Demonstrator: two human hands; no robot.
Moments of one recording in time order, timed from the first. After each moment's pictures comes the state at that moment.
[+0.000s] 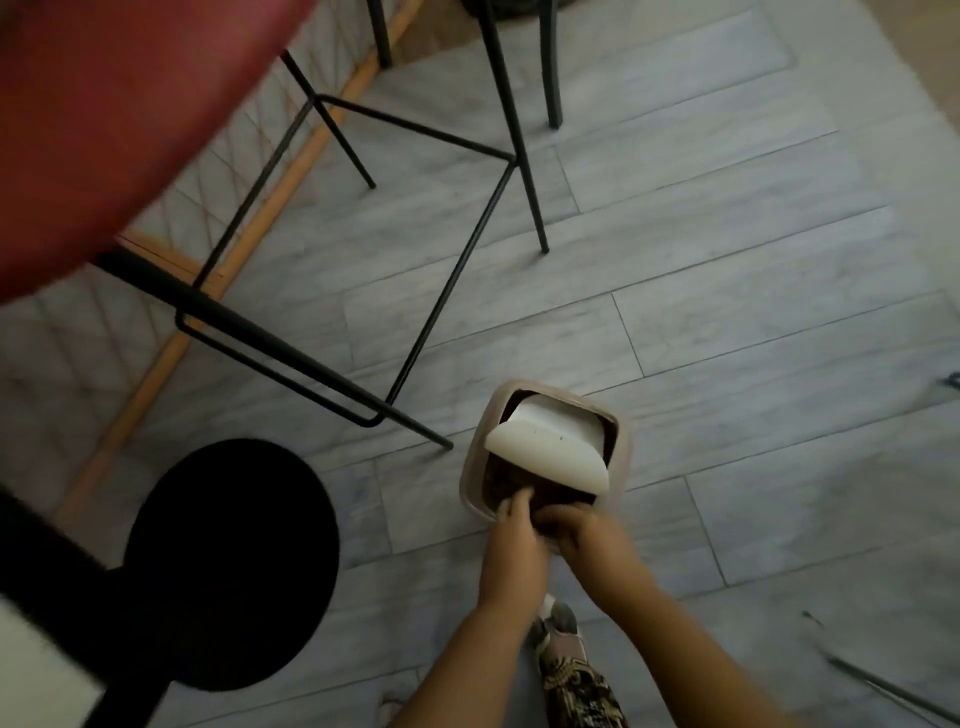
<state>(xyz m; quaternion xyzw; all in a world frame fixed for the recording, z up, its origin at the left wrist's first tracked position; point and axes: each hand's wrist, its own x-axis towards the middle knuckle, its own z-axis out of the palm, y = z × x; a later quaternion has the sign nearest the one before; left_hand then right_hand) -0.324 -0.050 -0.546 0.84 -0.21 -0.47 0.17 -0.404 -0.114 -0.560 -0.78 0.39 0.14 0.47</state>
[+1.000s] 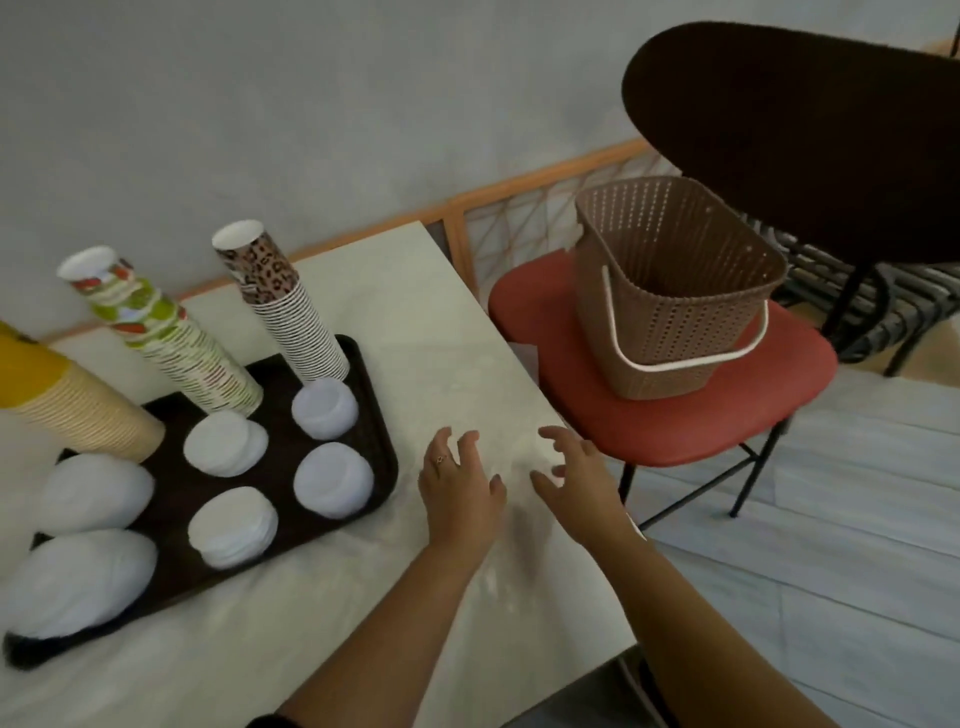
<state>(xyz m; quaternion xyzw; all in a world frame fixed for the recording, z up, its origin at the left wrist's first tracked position) -0.132 0.136 -0.194 0.98 -0.06 -0.02 0.21 -0.165 0.011 -0.196 -0.87 0.15 0.00 0.47</state>
